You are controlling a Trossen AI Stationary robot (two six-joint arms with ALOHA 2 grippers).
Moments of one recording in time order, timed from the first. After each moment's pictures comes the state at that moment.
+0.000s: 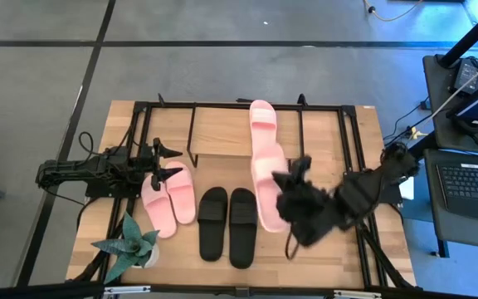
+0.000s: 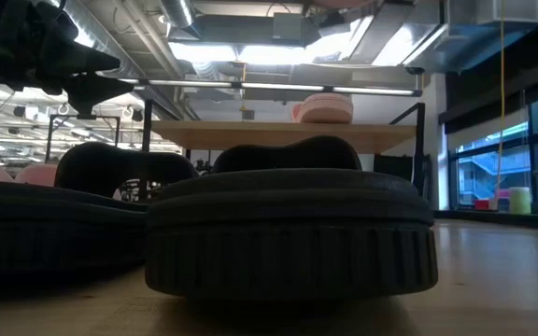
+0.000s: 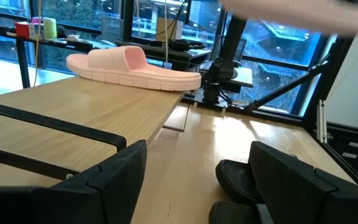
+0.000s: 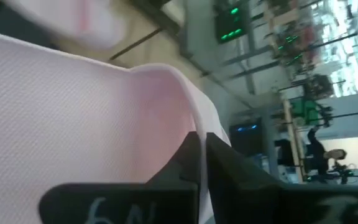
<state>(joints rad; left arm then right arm) 0.07 0.00 0.07 -0.08 -0.10 -0.17 0.58 1.73 1.99 -1.33 1.06 -0.04</state>
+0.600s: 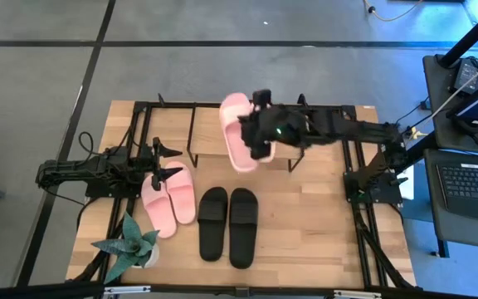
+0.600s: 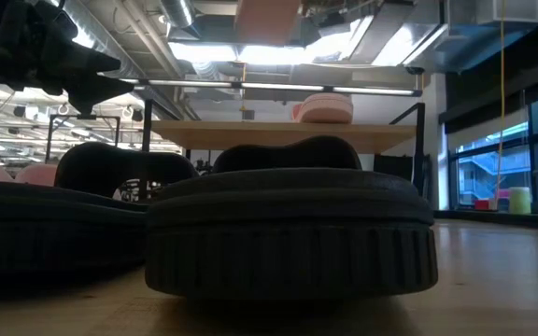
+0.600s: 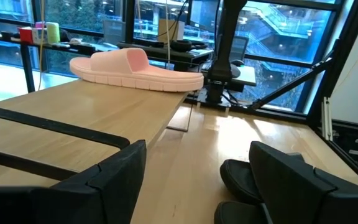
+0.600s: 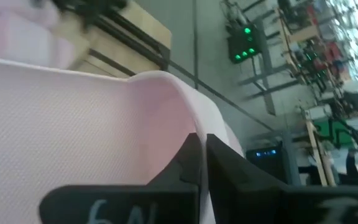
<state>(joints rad) 0.07 0.00 0.07 -0.08 -0.11 -0.15 0.01 1.73 1.97 -0.77 0.54 -0.67</state>
